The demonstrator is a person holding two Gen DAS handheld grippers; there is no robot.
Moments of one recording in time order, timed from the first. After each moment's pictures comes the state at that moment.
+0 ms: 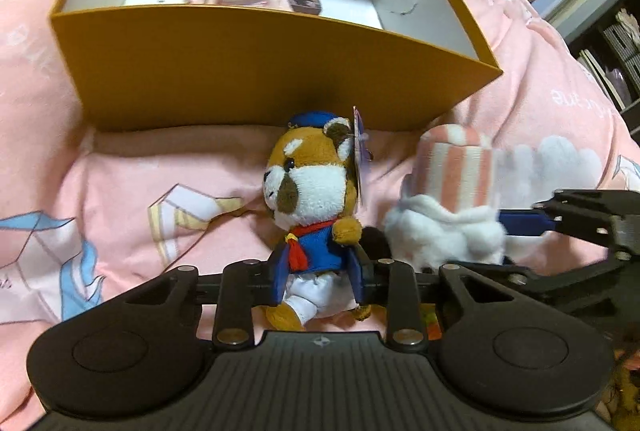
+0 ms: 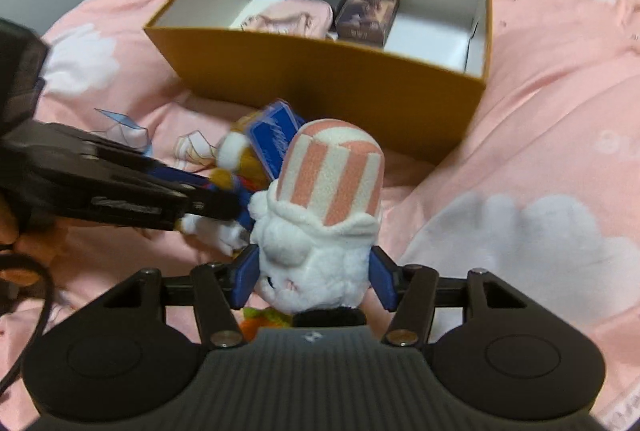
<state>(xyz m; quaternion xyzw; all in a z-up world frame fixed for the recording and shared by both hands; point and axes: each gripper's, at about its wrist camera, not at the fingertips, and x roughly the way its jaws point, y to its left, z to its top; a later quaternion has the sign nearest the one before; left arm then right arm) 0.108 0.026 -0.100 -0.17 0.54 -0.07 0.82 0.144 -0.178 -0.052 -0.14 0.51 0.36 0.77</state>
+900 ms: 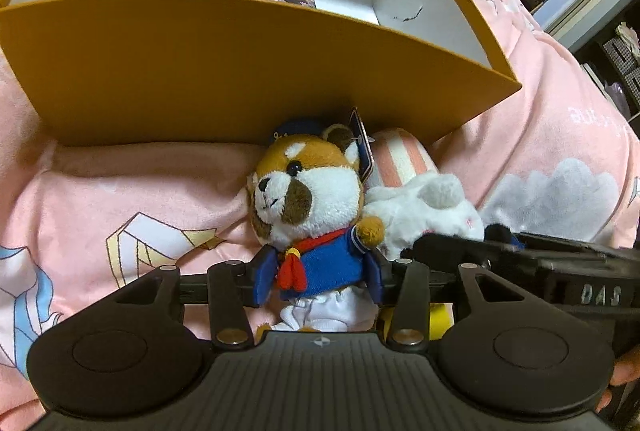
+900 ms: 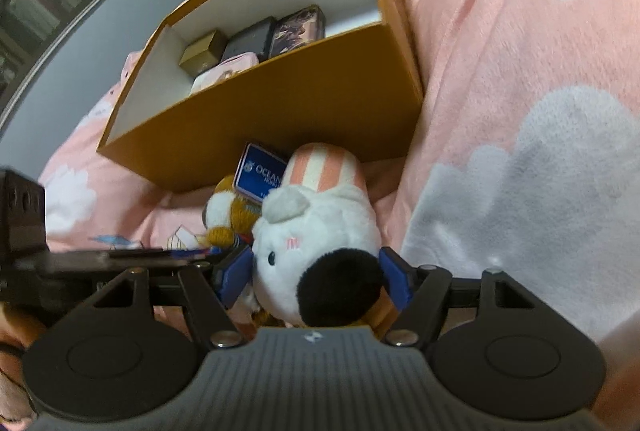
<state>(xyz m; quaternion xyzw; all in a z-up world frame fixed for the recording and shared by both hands) 0.132 0.012 -0.123 -0.17 0.52 -0.07 0.83 0.177 -0.209 -0.098 0.10 0.51 0.33 0.79</state>
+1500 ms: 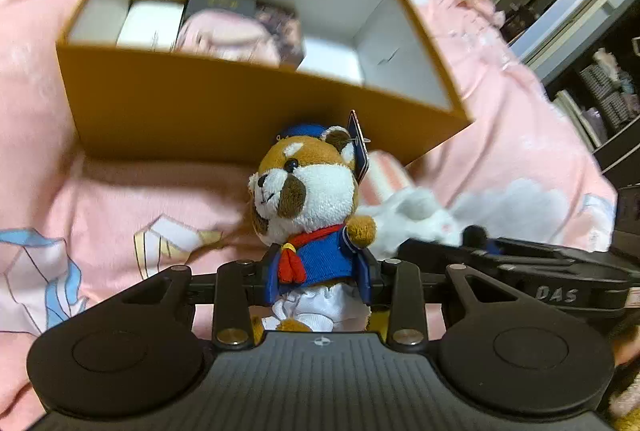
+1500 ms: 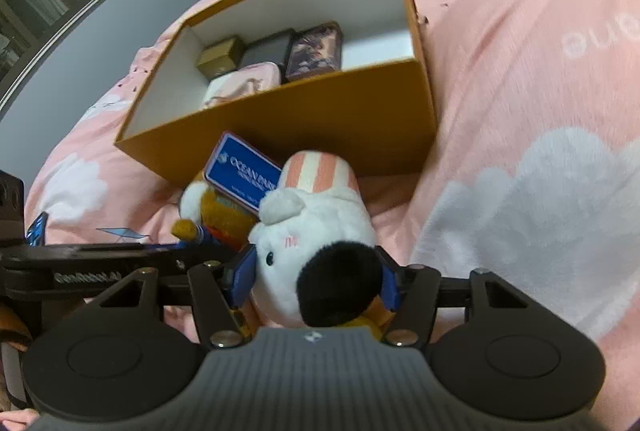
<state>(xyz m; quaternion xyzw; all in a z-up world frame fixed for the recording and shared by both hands) 0.097 0.032 -0.080 -0.20 0.47 -0.09 0.85 0.158 -0.204 -0.068 0.06 0.48 0.34 0.81</state>
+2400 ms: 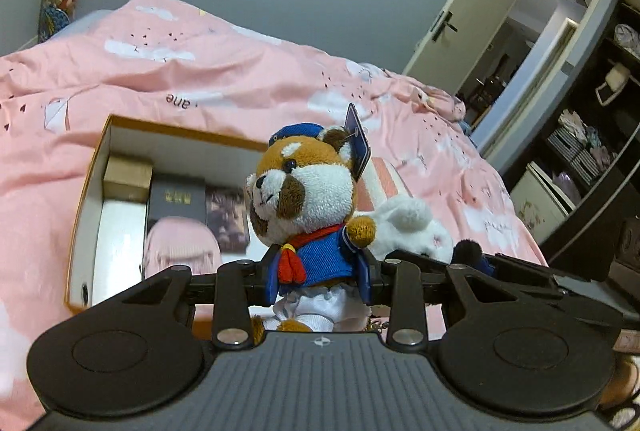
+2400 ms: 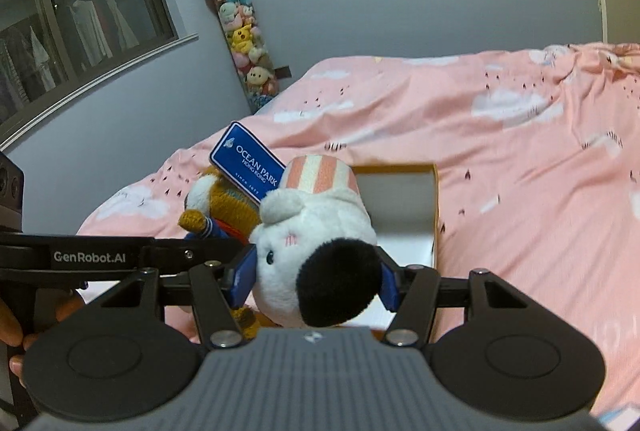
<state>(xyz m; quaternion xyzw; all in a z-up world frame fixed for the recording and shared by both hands) 0.143 0.028 0.031 -0.20 0.34 -0.08 0.92 0.177 -0.191 0.063 0.03 0.31 0.35 0.88</state>
